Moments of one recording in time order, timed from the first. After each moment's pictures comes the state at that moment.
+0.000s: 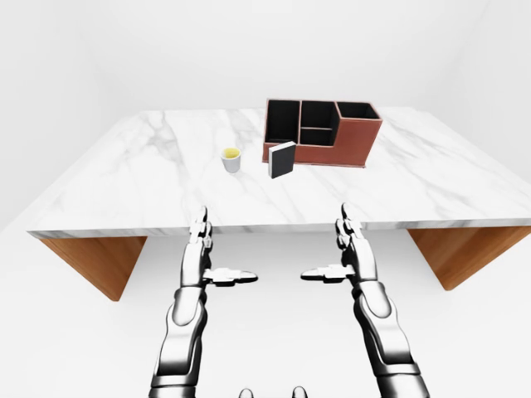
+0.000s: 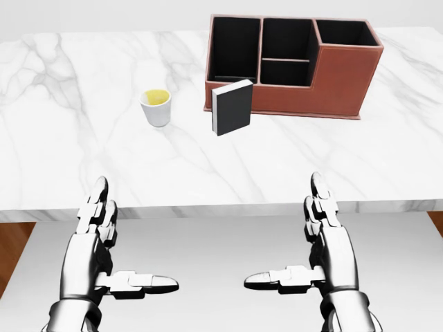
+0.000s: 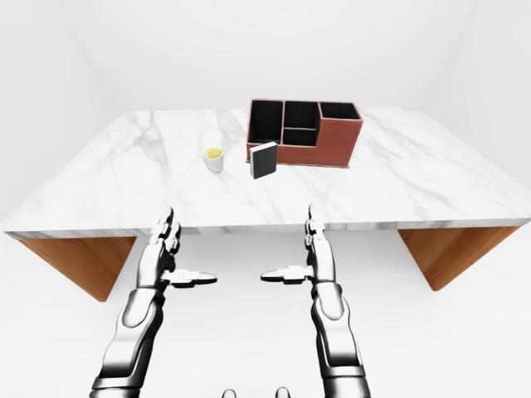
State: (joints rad) left arm 0.00 0.01 0.01 0.00 0.00 0.00 -0.02; right arm -0.01 -0.01 -0.02 0.02 0.01 -0.01 0.02
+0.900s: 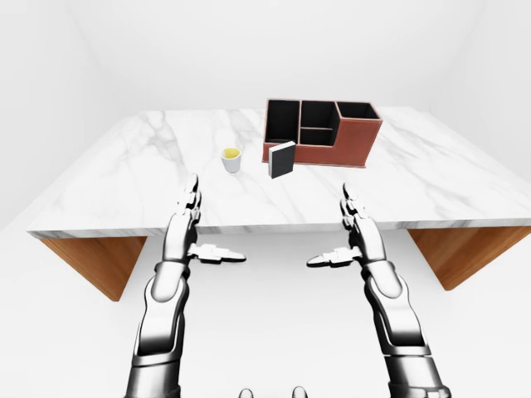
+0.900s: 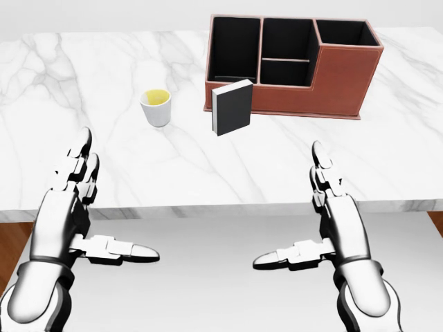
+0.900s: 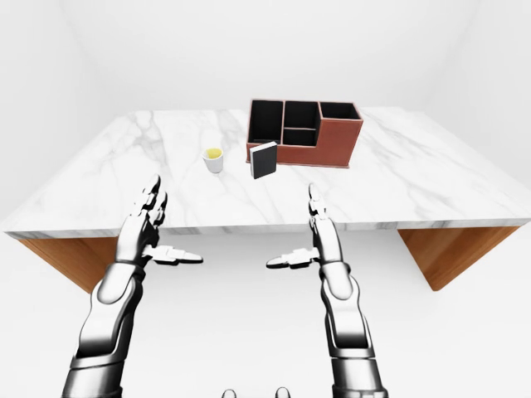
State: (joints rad) left arm -0.13 0.09 0.09 -0.12 0.05 0.09 -0.13; right arm -0.11 -0.07 -0.06 -0.05 -0.08 0.09 0.11
